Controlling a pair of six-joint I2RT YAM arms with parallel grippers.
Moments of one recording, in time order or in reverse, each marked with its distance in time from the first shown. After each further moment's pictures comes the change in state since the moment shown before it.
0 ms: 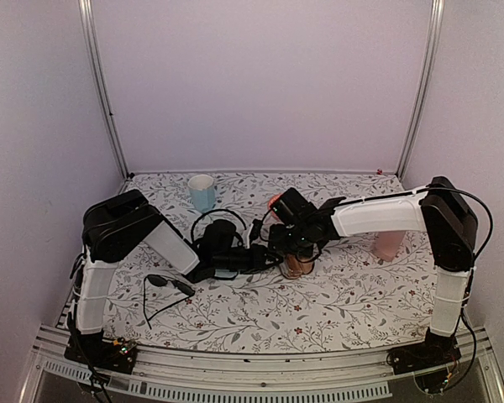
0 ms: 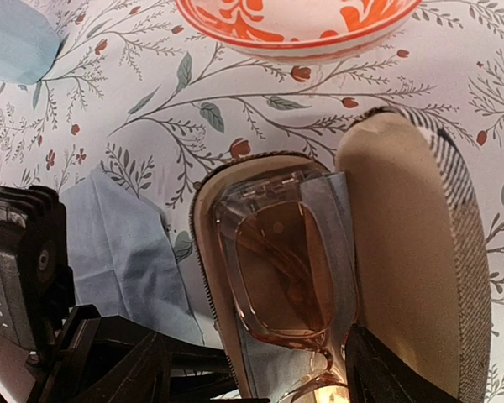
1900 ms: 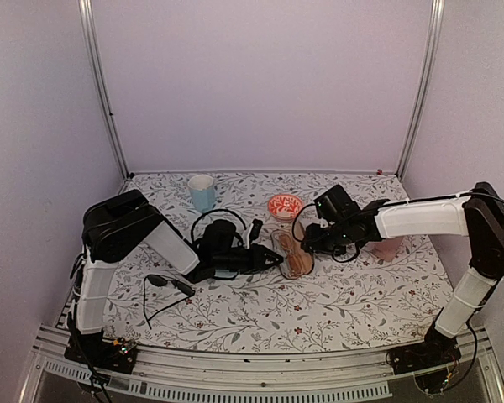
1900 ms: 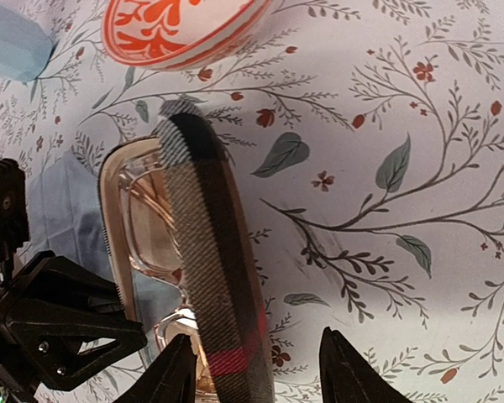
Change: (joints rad) left arm 0.000 0.000 -0.002 0.004 -0.002 0.000; right arm -0.154 -0.266 -0.300 0.075 -0.122 -0.159
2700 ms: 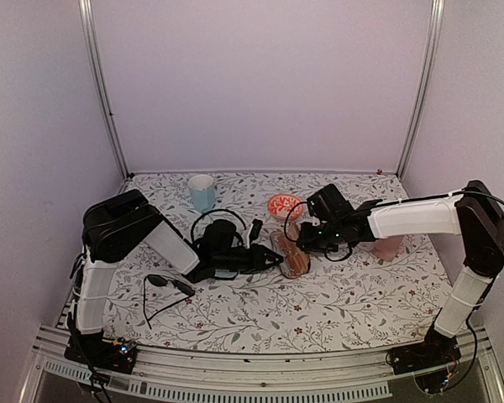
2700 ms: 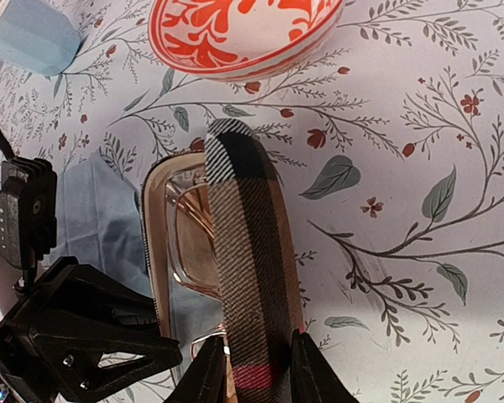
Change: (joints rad) left arm 0.000 0.000 0.002 -0.005 -0.001 -0.003; right arm 0.030 0.042 0.033 0.067 -0.031 -0.018
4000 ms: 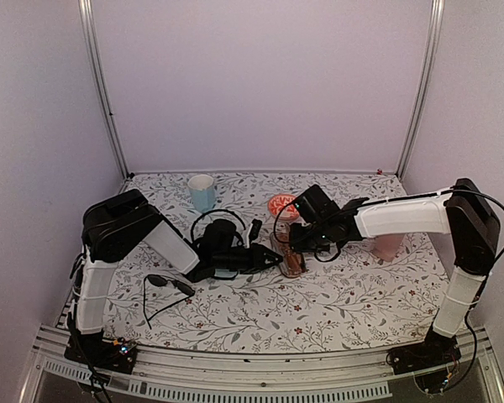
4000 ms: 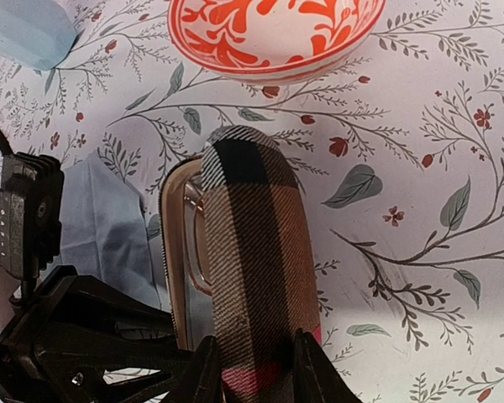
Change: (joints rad) left arm 0.002 0.000 0.003 -0.010 -0.003 -0.016; right arm 0.069 0.079 0.106 -0.066 0.099 0.018
